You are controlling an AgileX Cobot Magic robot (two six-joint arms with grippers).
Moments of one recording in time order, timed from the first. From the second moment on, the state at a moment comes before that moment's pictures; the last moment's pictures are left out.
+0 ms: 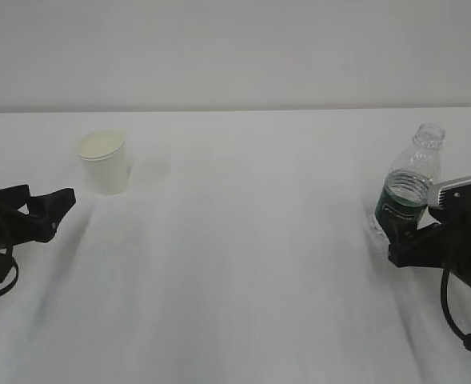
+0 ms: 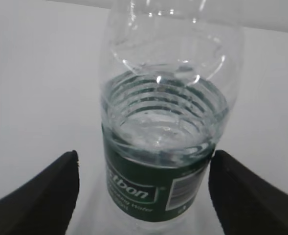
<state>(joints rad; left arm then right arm) -0.03 1.93 -0.44 0.30 -1.15 -0.23 0.07 1.99 -0.40 -0.15 -1.15 -0.10</state>
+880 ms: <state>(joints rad) -0.03 1.93 -0.44 0.31 -1.15 -0.23 0.07 2.08 -0.55 -0.15 -1.15 -0.10</state>
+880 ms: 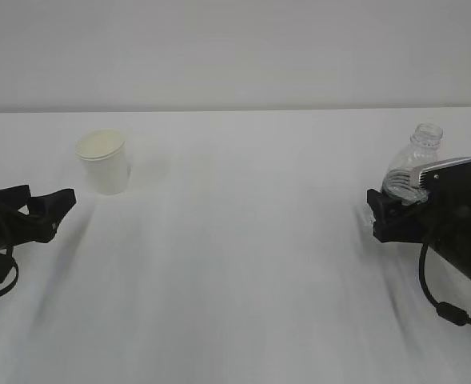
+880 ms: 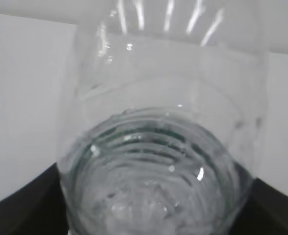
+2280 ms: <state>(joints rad) -0.03 1.93 -0.44 0.31 -1.15 -0.23 0.07 2.11 -0.58 -0.15 -1.12 -0.10</state>
